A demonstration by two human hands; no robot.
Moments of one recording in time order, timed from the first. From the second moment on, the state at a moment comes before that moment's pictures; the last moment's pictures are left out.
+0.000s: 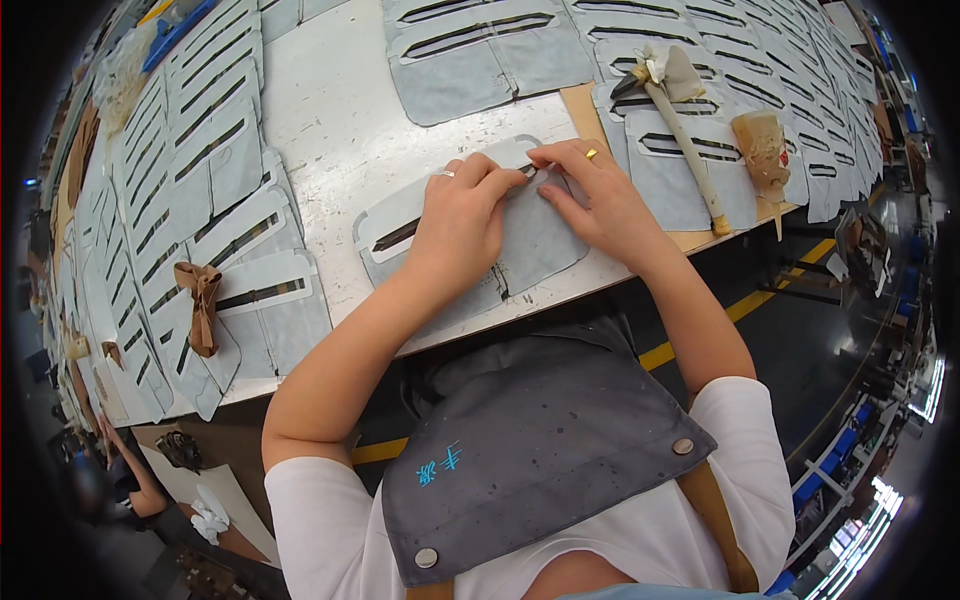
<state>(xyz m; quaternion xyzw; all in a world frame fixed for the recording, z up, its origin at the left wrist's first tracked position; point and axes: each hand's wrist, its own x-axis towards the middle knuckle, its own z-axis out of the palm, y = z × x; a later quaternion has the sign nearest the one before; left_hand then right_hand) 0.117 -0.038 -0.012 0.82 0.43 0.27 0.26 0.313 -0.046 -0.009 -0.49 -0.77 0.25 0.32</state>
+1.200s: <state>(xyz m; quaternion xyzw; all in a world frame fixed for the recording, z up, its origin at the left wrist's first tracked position) 0.061 -0.064 0.002 0.80 0.49 0.22 0.27 0.275 -0.046 -0.009 -0.40 -0.84 0.27 0.26</state>
